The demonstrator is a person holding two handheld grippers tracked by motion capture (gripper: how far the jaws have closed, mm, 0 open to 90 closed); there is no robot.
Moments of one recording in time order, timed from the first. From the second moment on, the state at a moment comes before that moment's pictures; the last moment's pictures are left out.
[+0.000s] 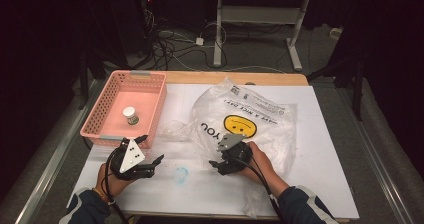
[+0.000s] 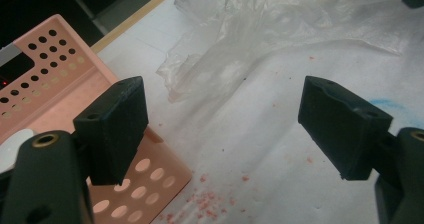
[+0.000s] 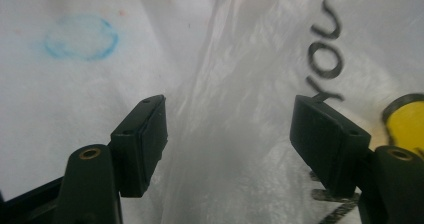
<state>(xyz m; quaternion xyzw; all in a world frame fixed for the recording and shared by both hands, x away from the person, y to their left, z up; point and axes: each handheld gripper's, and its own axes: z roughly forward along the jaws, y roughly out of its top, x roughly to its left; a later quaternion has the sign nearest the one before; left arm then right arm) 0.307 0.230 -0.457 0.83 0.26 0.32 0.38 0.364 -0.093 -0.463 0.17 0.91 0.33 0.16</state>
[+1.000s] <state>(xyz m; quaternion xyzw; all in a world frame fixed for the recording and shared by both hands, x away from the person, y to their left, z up) 0.313 0.245 -0.441 0.81 0.29 0.35 0.37 0.384 -0.115 -0.397 0.25 0.83 0.41 0.28</state>
